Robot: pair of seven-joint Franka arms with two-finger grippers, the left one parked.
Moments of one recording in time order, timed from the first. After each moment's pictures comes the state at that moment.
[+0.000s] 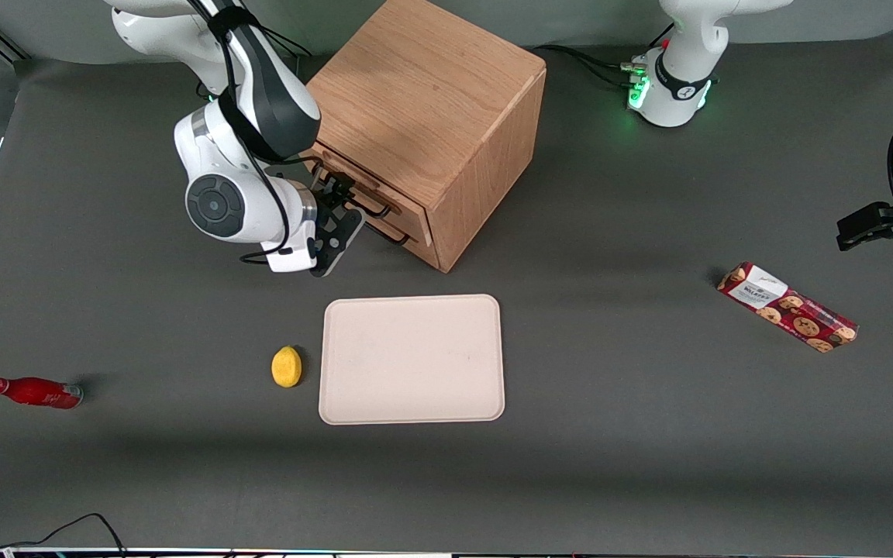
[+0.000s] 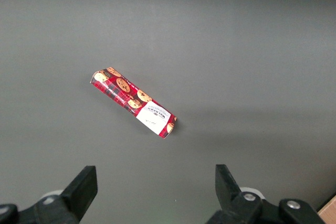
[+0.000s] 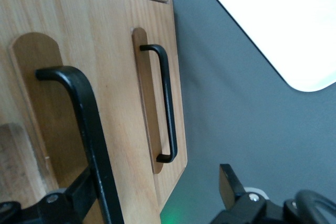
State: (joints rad) arm 0.67 0.23 -0.21 -1.84 0.35 1.71 -0.52
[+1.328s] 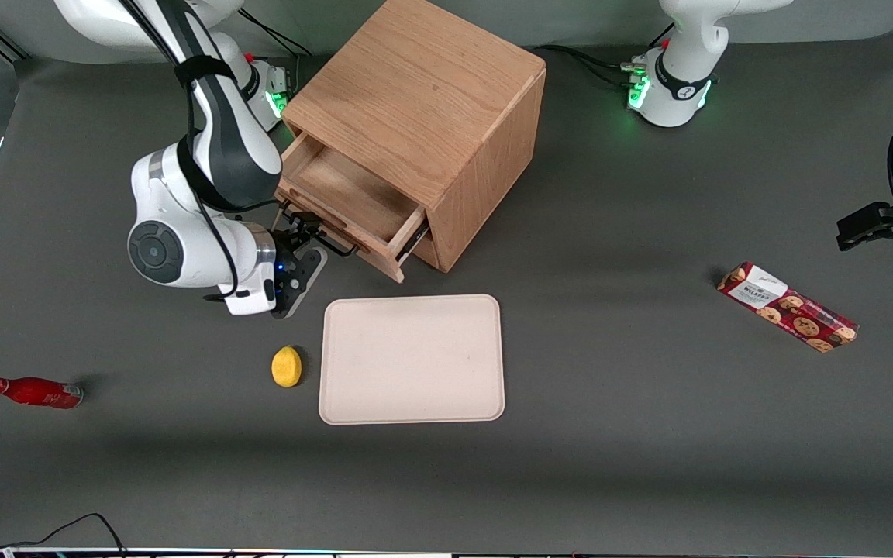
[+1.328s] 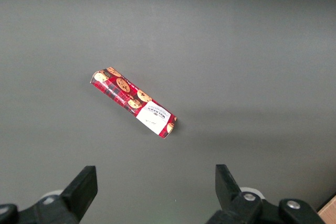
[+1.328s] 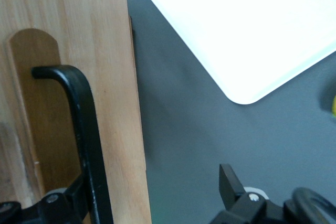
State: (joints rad) arm 0.53 0.32 -0.22 -1.74 0.35 1.73 -0.68
